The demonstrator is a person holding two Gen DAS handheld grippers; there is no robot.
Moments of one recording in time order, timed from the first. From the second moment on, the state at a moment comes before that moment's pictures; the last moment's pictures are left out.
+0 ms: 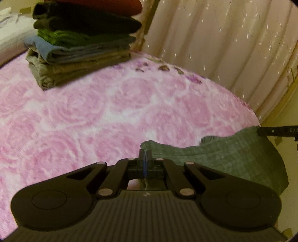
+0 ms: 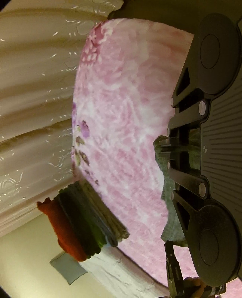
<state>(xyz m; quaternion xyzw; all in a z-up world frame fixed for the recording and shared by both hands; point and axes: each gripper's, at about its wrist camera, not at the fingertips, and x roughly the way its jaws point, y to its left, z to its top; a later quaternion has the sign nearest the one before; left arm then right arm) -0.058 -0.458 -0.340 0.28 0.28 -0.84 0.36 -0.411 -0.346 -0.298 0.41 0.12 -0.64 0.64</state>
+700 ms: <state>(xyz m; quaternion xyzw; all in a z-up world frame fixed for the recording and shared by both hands) -0.057 -0.460 -0.342 0.27 0.29 -0.84 0.38 -0.415 -0.353 -0.297 0.39 0.12 -0.65 0.64</state>
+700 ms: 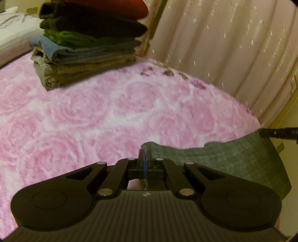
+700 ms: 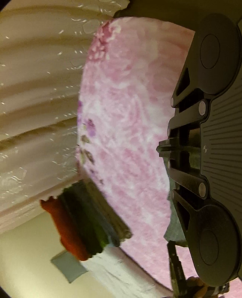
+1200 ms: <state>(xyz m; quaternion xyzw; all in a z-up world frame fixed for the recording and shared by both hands) -0.035 -0.483 -0.385 0.25 0.50 -0.73 0.39 -0.456 -0.362 -0.331 0.53 0.03 -0.64 0.56</state>
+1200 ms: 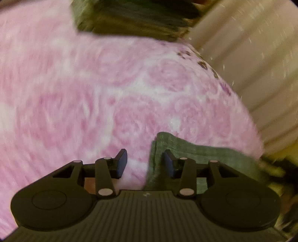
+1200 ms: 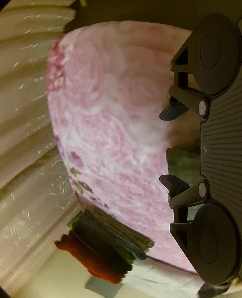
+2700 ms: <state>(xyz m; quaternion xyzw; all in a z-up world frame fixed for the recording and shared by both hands) -0.128 -0.354 -0.313 0.45 0.36 -0.70 0.42 -0.334 -0.261 -0.274 0.47 0.22 -0.67 0.53</state>
